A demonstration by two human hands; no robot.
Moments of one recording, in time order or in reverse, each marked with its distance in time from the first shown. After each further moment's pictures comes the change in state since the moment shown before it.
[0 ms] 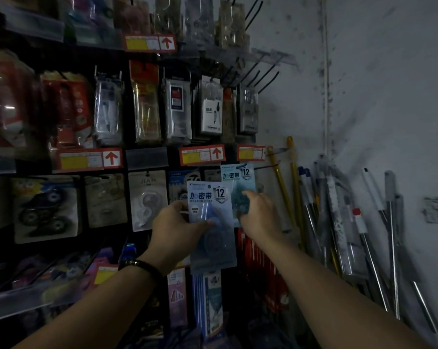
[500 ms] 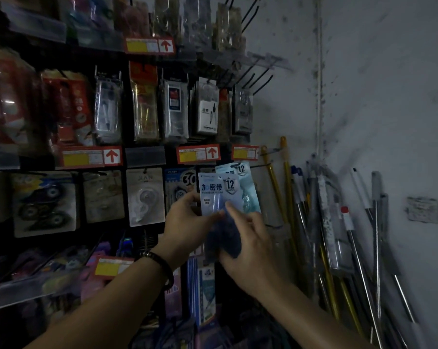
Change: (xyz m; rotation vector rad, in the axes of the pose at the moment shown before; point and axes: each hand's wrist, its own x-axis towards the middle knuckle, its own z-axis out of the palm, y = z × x) left_hand -0.012 0.013 0.023 -0.140 -0.038 0.033; right_hand -0.123 -0.020 -0.051 0.119 -0.025 -0.292
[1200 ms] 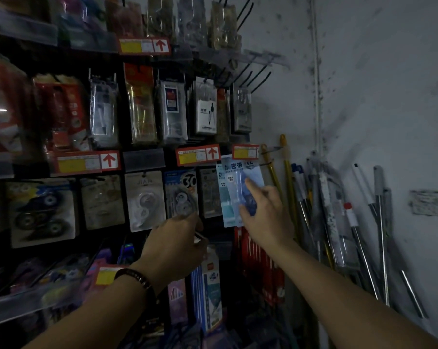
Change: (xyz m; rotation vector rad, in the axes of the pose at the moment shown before) left_hand -0.007 -0.008 -0.035 1.196 -0.160 0.264; right_hand 0.074 0.043 0.004 -0.109 0.135 0.180
